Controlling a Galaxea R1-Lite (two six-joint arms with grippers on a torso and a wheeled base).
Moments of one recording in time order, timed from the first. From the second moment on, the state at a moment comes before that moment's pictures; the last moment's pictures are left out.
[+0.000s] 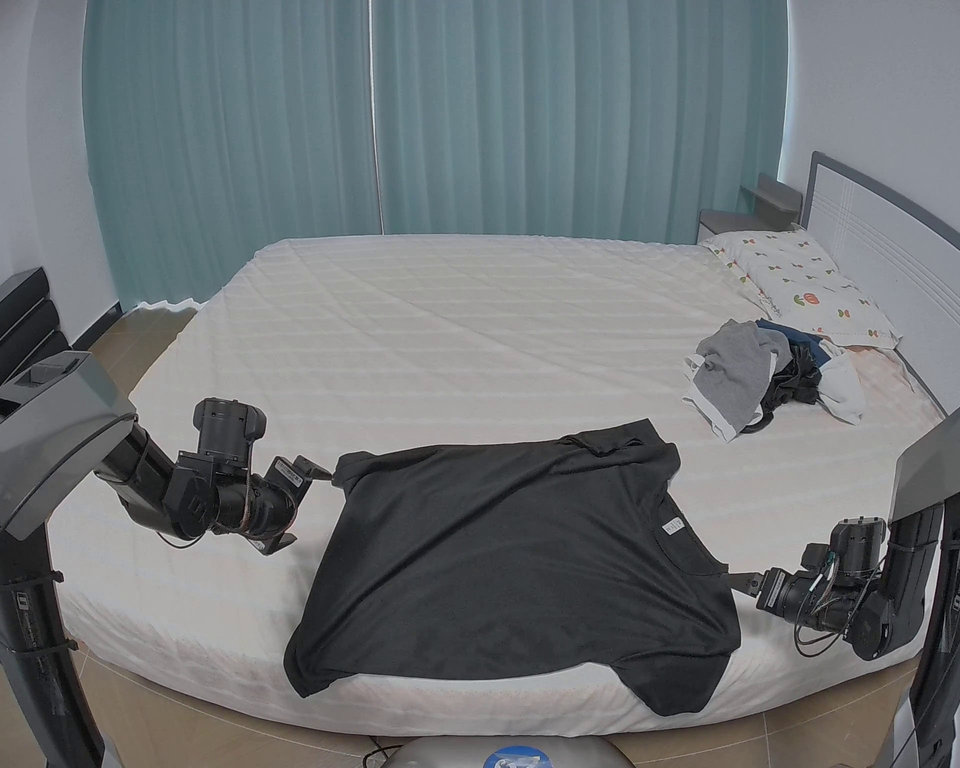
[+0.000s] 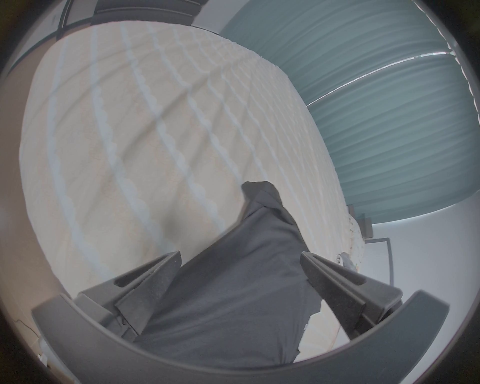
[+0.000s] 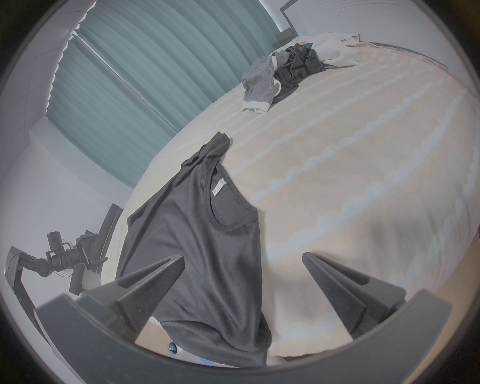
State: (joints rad) left arm -0.12 2.16 -0.98 -0.43 -0.12 -1.09; right arm -0.06 2.31 -0.20 -1.45 0.33 0.46
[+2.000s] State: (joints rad) left arm -0.16 2.55 -1.47 -0.44 0.07 -0.91; right arm -0.07 2.34 -0.24 -1.45 0.33 0.46
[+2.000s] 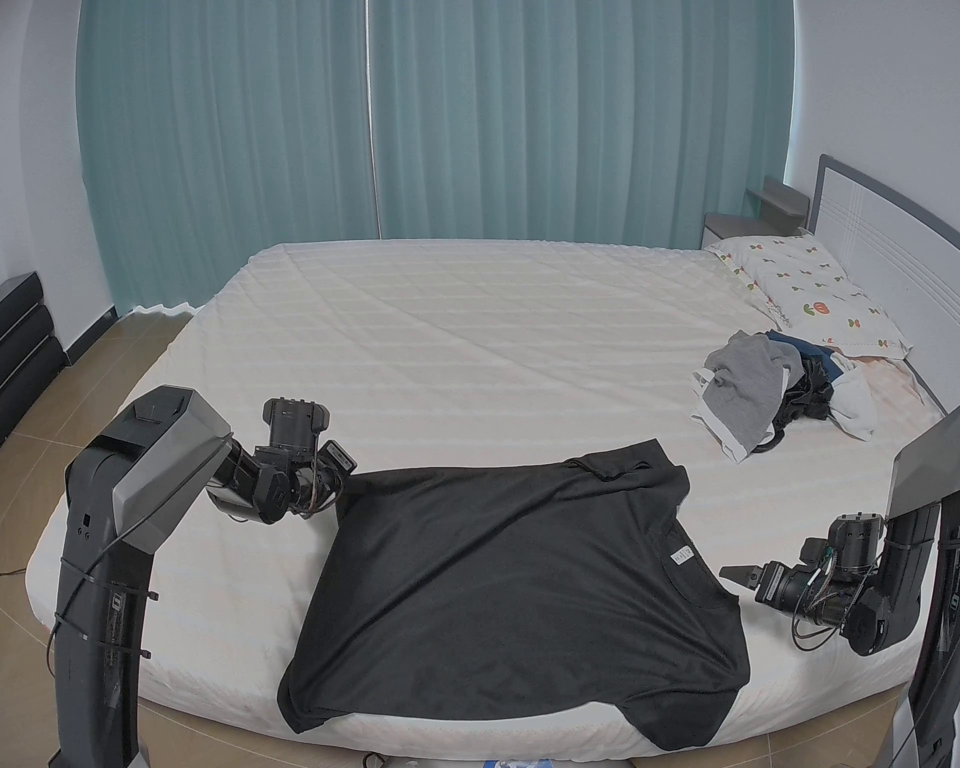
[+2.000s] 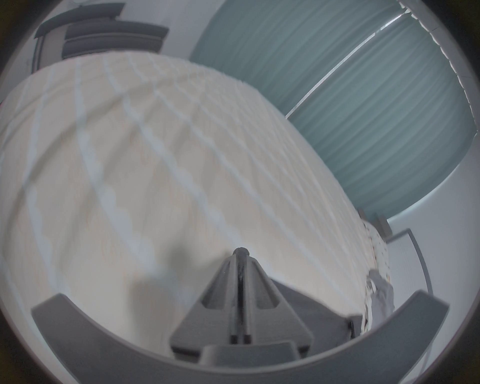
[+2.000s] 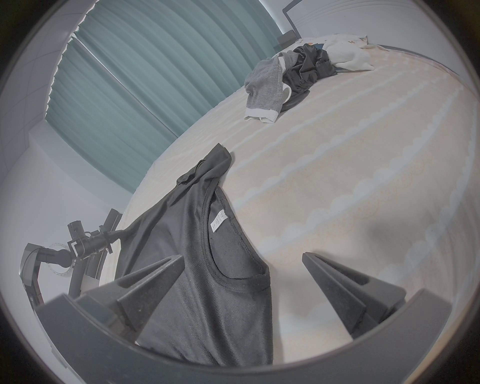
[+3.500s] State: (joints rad) left arm -0.08 2.45 -1.37 -0.48 -0.22 -1.21; right arm 0.13 2.27 -1.02 -0.78 0.18 0.65
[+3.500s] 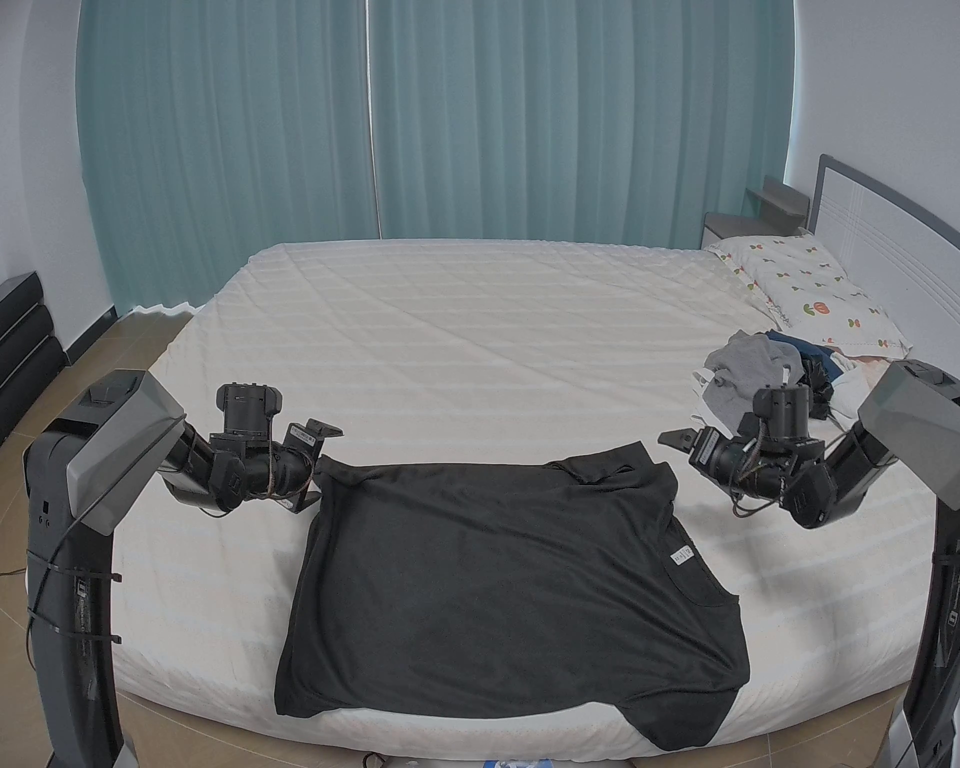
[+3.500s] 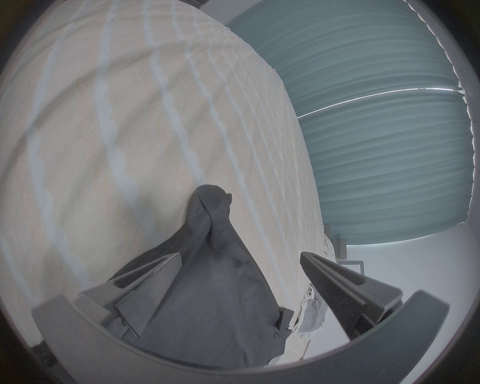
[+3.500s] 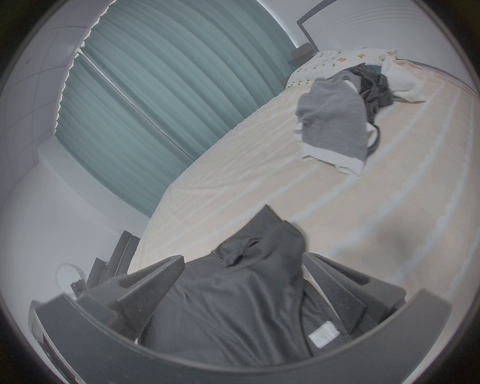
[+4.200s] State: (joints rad) left arm -0.07 2.38 -1.28 -0.48 -0.28 -1.15; right arm 0.26 2.62 -1.78 -0.32 0.09 0.75
